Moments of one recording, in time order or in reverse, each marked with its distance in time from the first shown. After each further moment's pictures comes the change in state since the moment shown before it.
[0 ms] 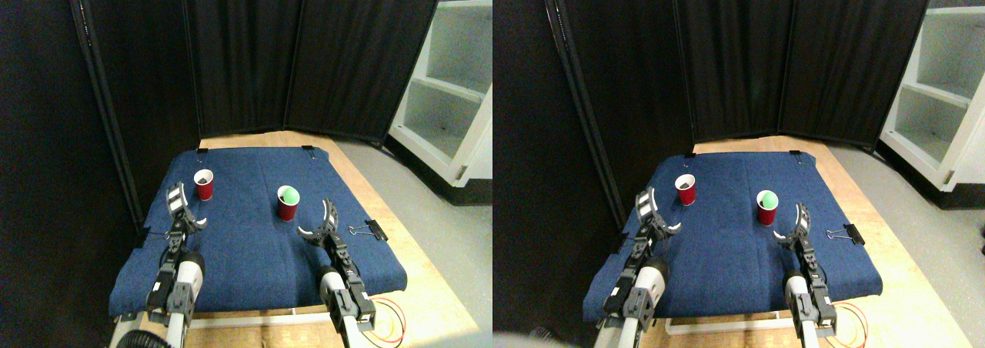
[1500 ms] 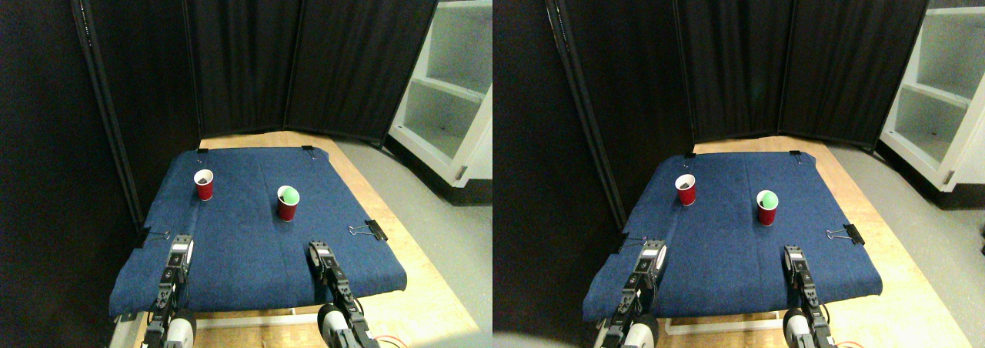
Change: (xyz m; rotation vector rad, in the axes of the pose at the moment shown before) right arm -0.035 -0.027 -0.024 -0.769 0.082 -0.119; left arm -0.049 0.034 -0.031 0.592 0.075 -0.058
